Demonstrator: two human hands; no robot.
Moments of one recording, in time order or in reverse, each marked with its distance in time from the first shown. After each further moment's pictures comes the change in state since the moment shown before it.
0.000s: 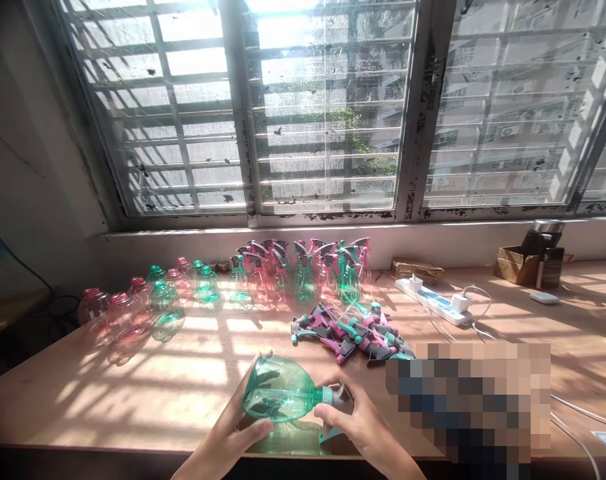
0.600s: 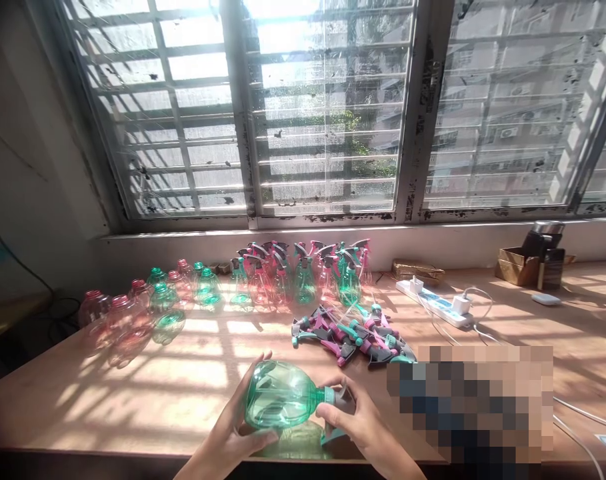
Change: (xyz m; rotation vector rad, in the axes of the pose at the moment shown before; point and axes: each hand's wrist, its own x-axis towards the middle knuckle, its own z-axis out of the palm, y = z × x) left_hand 0.002 -0.001 0.000 -0.094 -0.034 0.041; right_hand 0.004 0.005 0.001 0.110 0.012 -0.017
